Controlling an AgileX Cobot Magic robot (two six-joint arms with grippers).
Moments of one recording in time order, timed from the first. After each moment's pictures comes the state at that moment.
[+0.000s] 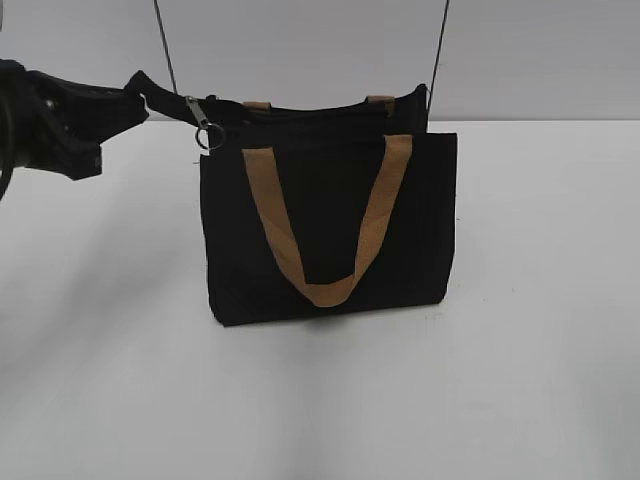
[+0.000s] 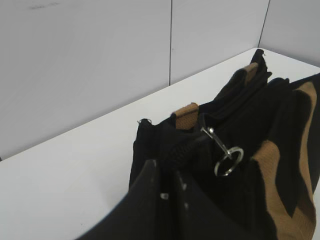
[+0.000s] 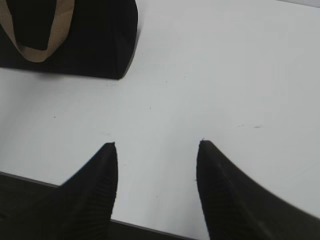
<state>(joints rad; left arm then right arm) -0.17 1.37 -0.63 1.04 -0.62 -0.67 -0.13 -0.01 -0.49 0.33 1.12 -0.38</state>
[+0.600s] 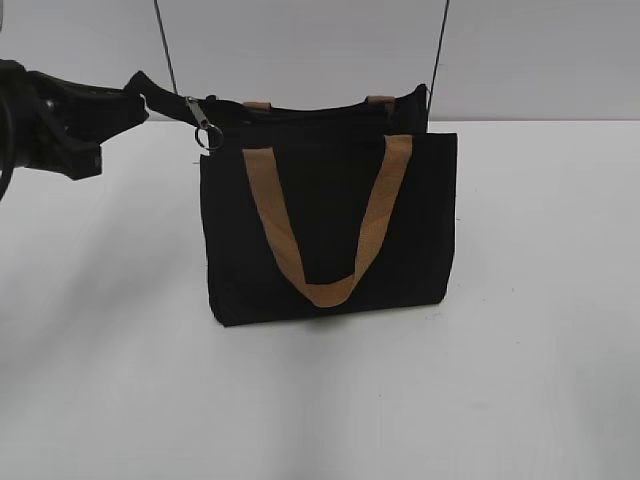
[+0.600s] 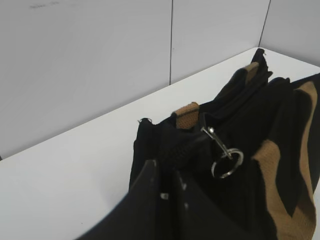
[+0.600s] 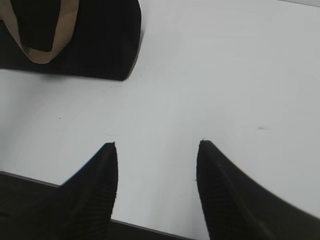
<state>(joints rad) -0.17 1.37 -0.63 1.04 -0.62 -0.67 -0.13 -0.01 -0.49 0.34 1.12 -0.38</state>
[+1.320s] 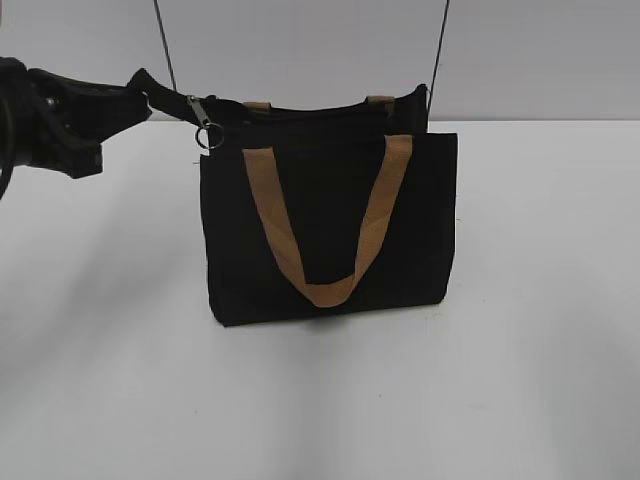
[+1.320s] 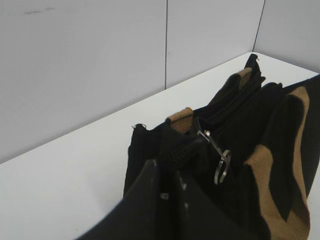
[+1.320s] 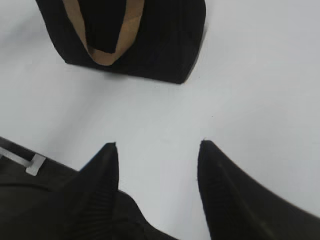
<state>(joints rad) -0.17 1.37 -0.63 1.04 -0.64 -0.67 -0.13 0.26 -0.53 0.57 1.06 -0.54</state>
